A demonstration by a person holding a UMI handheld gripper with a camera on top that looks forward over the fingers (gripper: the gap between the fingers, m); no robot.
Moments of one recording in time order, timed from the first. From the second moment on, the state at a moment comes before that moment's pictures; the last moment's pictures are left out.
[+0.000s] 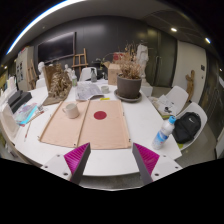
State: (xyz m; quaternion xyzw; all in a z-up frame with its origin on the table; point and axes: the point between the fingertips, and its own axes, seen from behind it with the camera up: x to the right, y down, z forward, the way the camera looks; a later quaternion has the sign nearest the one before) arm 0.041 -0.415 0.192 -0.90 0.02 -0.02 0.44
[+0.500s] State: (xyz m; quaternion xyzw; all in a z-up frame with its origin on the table) arm 0.289 -0.360 0.081 -0.88 0.05 -0.02 0.47
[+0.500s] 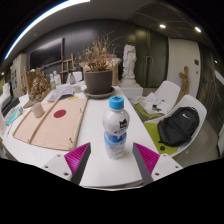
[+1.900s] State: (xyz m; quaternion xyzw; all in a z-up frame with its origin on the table) arm 0.074 -0.082 0.238 -0.72 -0.21 -0.40 0.52
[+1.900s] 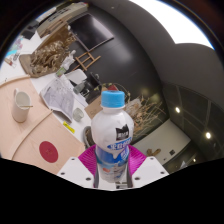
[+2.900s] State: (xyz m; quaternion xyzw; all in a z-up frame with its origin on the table) arm -0.062 0.004 0.194 -0.68 -0.36 -0.44 0.45
